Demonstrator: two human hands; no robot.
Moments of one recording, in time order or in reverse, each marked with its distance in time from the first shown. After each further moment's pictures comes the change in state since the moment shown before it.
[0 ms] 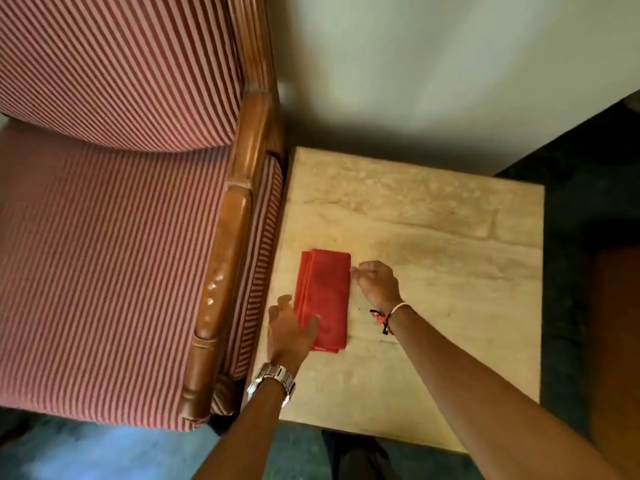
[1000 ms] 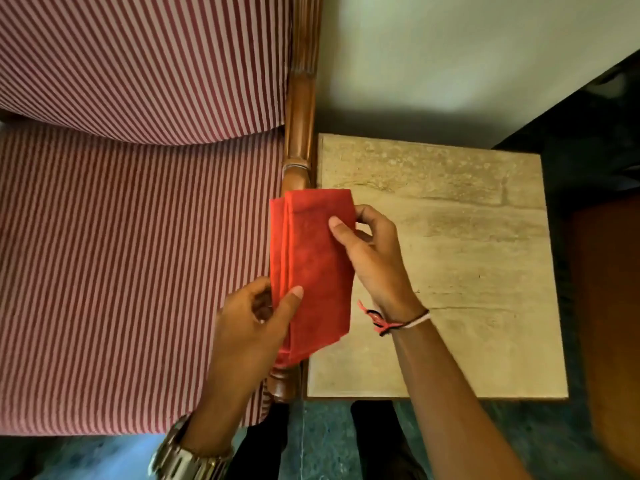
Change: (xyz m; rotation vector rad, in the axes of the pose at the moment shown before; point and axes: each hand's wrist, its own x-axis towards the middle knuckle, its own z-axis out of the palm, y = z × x) left_hand -0.050 -0.041 -0.208 -0.431 -0.133 0.339; right_hand -0.173 -0.119 0.090 0.332 0.051 -0.434
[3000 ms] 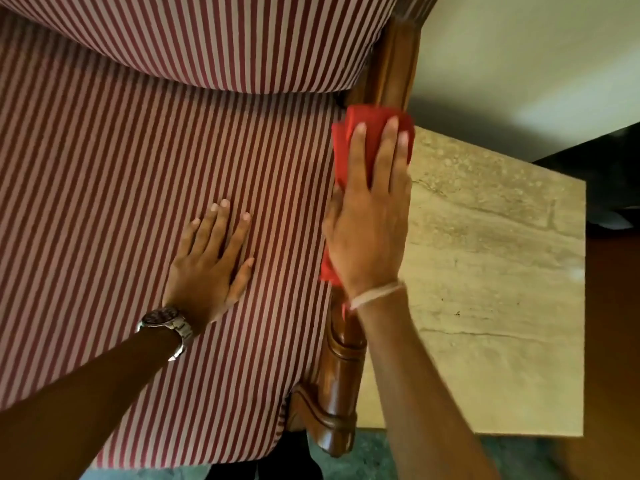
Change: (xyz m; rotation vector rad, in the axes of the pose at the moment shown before) left_hand 0.198 -0.205 -0.096 1.273 0.233 0.713; right_hand 0.058 0.041 0.130 -1.312 0.257 -0.410
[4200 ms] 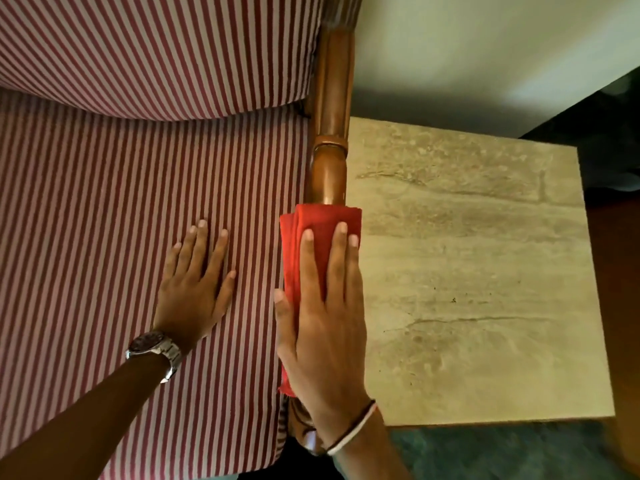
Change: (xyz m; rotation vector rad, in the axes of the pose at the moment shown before) left_hand 0.003 0.013 -0.025 -0.110 -0.105 -0.044; right_hand -0.121 0.012 0.001 0.367 -0.027 0.019
